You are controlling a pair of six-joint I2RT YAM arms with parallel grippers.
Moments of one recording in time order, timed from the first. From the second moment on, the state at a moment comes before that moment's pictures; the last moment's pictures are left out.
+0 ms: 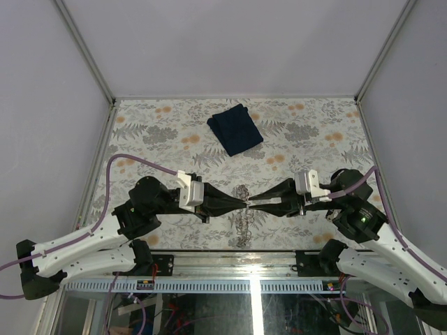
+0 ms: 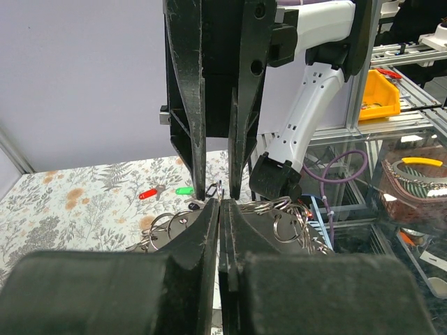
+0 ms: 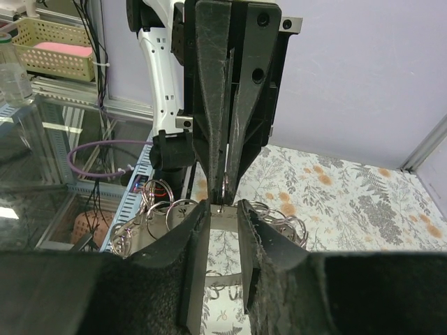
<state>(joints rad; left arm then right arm) -1.08 0.82 0.78 0.27 0.52 0.03 0.83 0.68 0.82 0.02 -0.81 -0.09</state>
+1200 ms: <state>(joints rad) -1.08 0.83 0.95 0.01 0.37 0.18 0.83 0.80 1.15 -0.55 -0.69 -0.44</state>
